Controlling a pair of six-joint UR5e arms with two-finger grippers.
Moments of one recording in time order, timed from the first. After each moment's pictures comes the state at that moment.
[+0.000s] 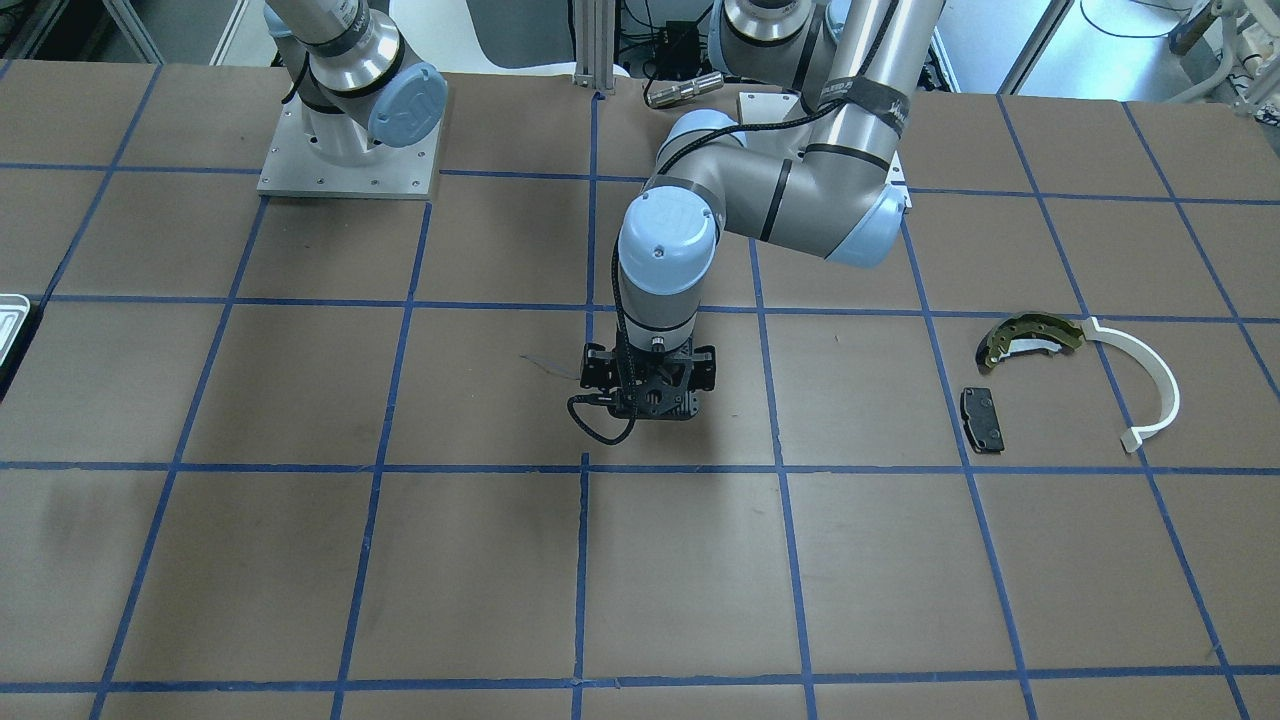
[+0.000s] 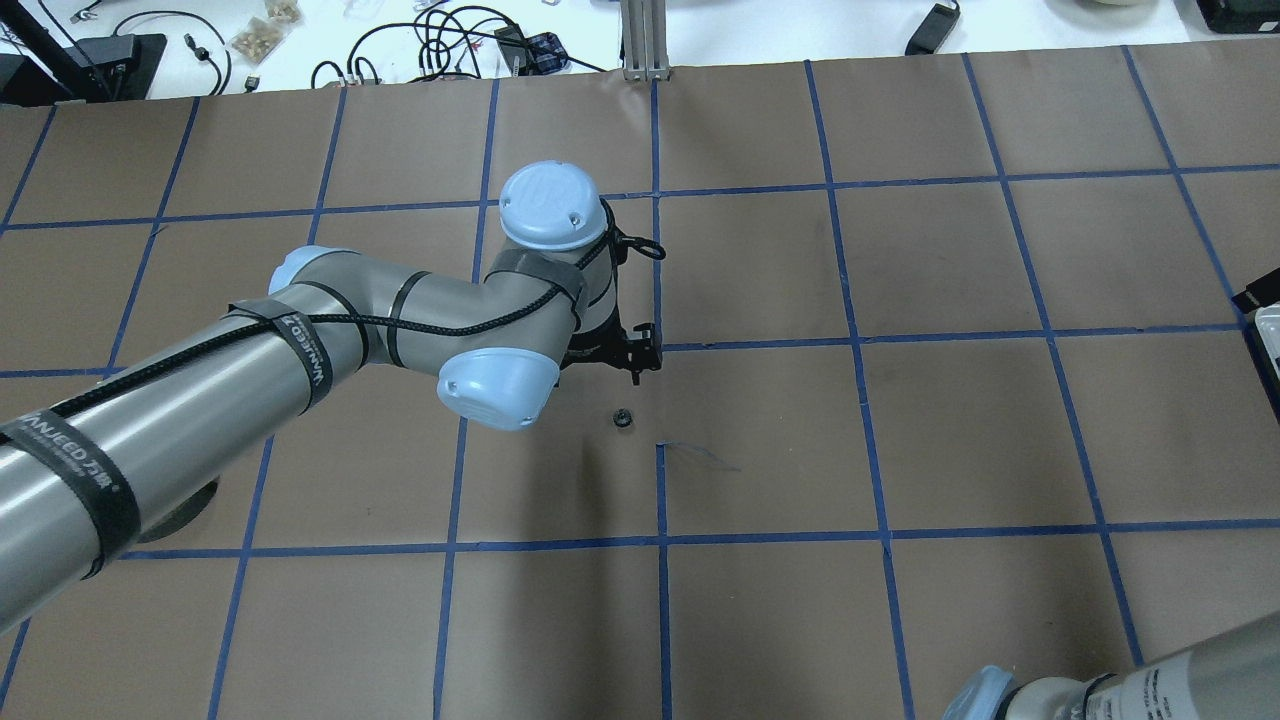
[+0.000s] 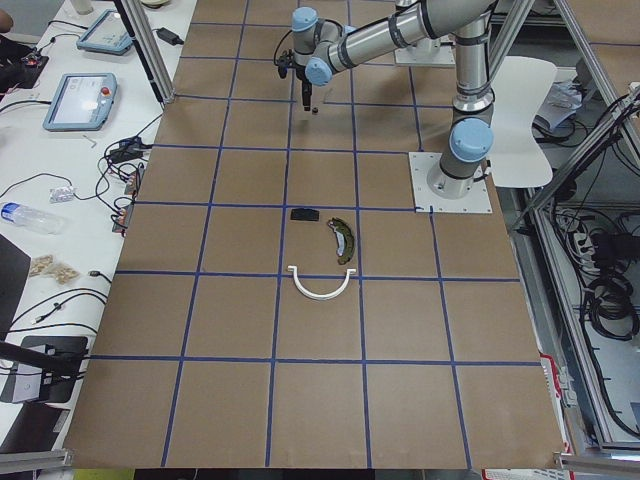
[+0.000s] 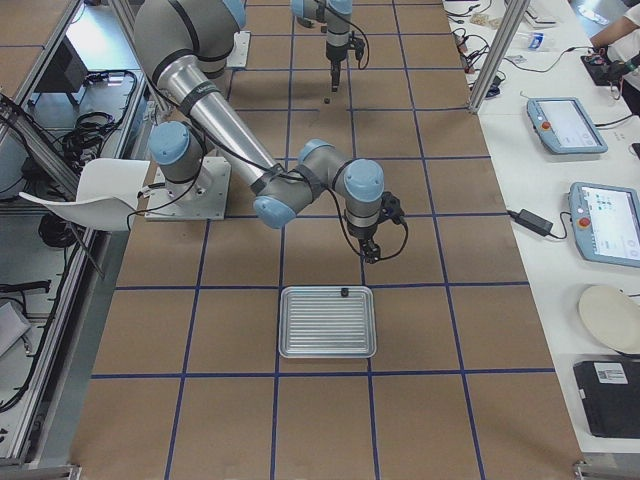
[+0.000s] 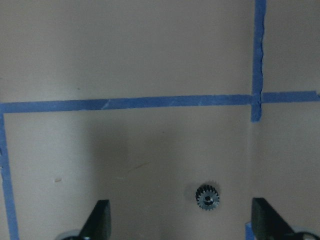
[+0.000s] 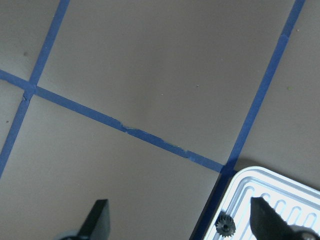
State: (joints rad) left arm -1.90 -1.95 -1.86 -0.93 1.56 -0.31; right arm 0.82 -1.24 1.74 -2.12 -1.48 -1.18
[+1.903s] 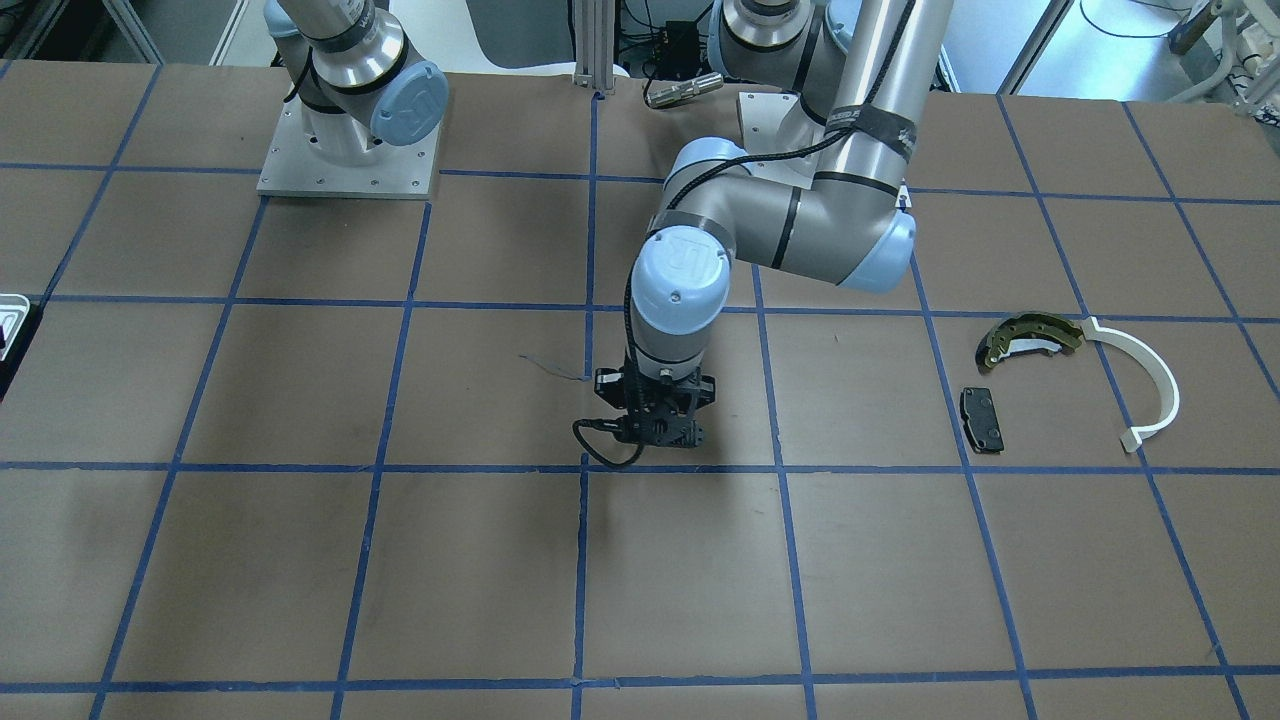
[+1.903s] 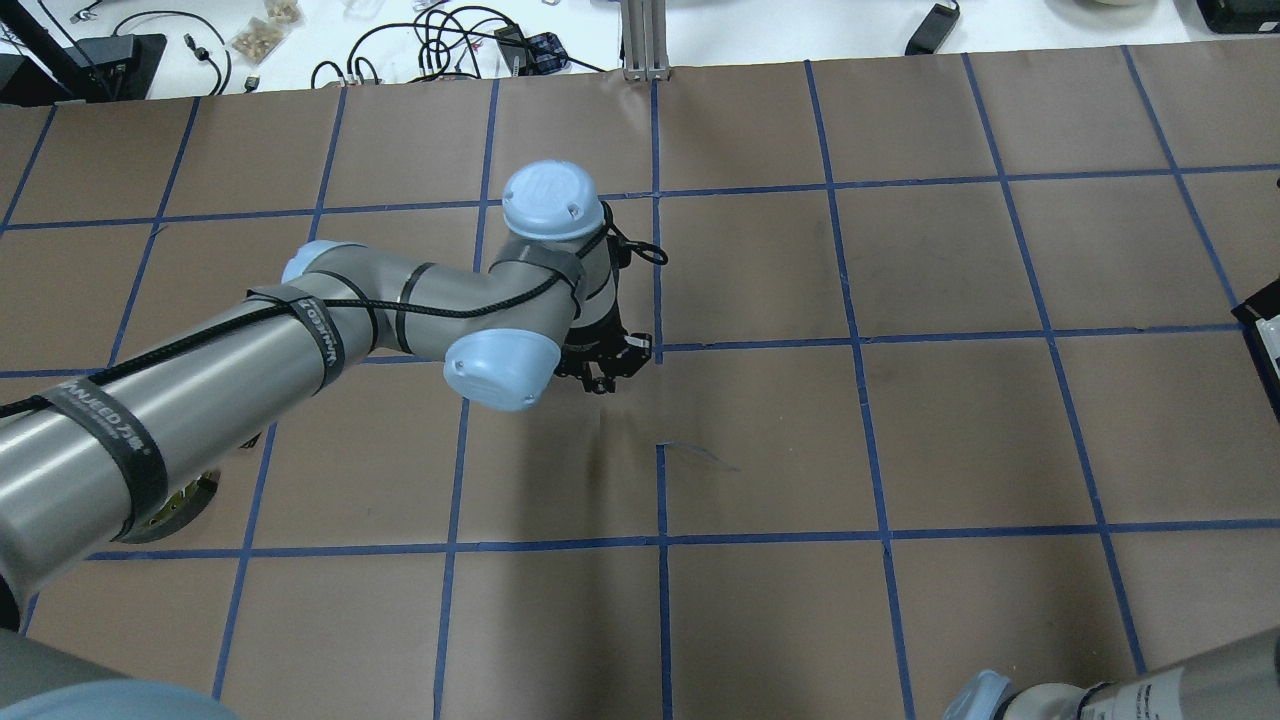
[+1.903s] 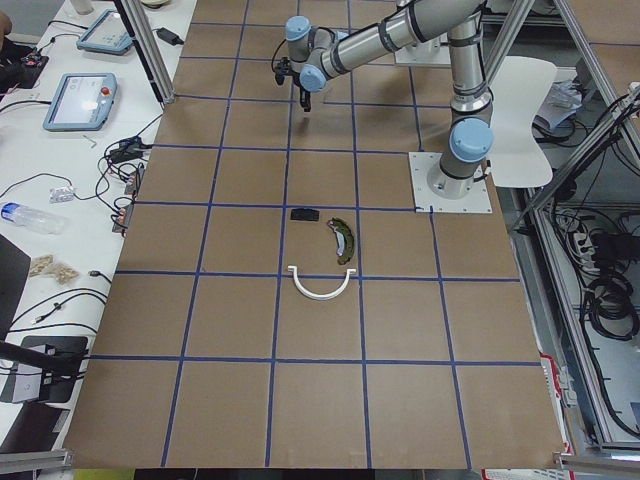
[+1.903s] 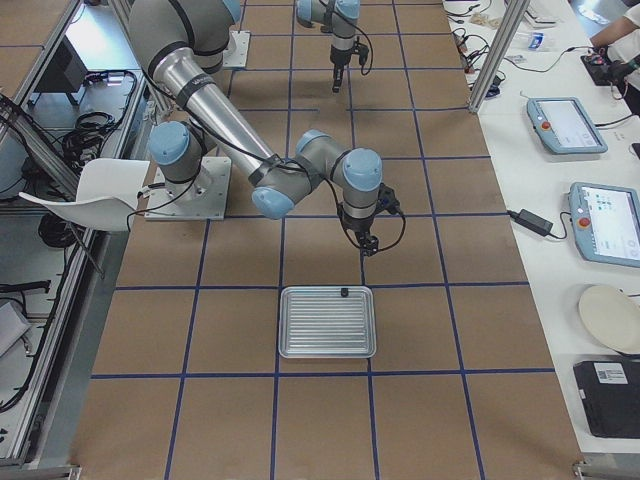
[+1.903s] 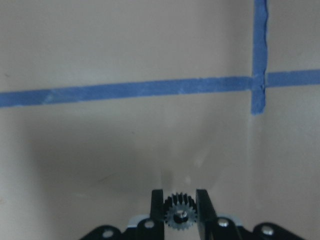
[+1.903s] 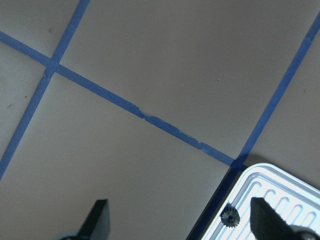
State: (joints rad) left arm -1.83 -1.98 -1.76 -1.06 1.53 -0.19; right arm 0.84 -1.28 1.77 -2.10 -1.53 -1.24
